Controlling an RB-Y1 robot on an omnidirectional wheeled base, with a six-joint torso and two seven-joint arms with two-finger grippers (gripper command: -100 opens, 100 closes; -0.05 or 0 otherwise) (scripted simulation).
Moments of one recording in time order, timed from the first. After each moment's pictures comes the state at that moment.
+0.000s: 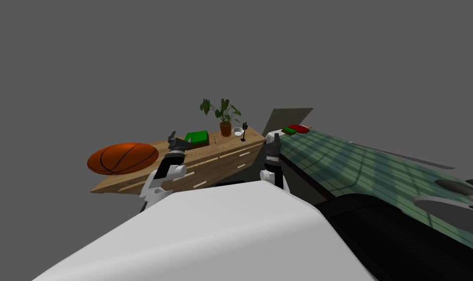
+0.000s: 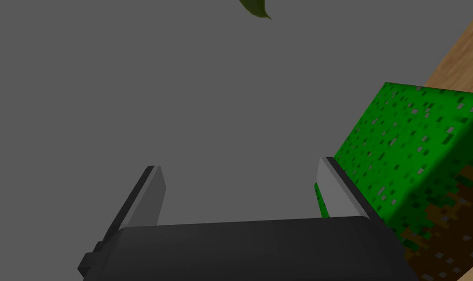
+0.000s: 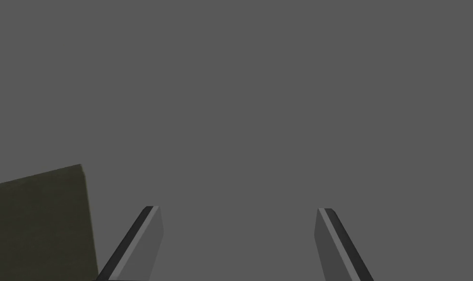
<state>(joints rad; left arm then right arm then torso) 0.18 0.20 0.18 -2.02 0.06 0.00 0.63 0.50 0.02 -0.06 -2.23 -0.04 -0.50 0.03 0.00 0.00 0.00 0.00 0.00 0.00</state>
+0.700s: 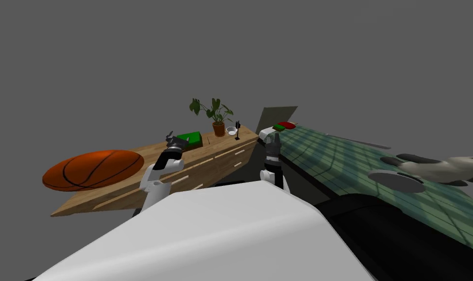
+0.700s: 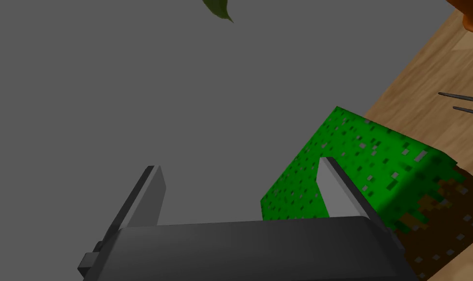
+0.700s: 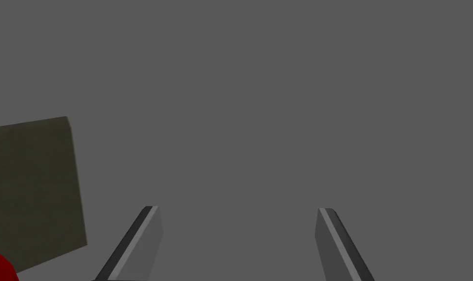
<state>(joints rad) 0.06 0.23 0.26 -1.92 0.05 0.18 0.82 0.50 0.02 -0.06 -2.23 -0.04 -0.50 0.03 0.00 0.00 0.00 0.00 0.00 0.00</state>
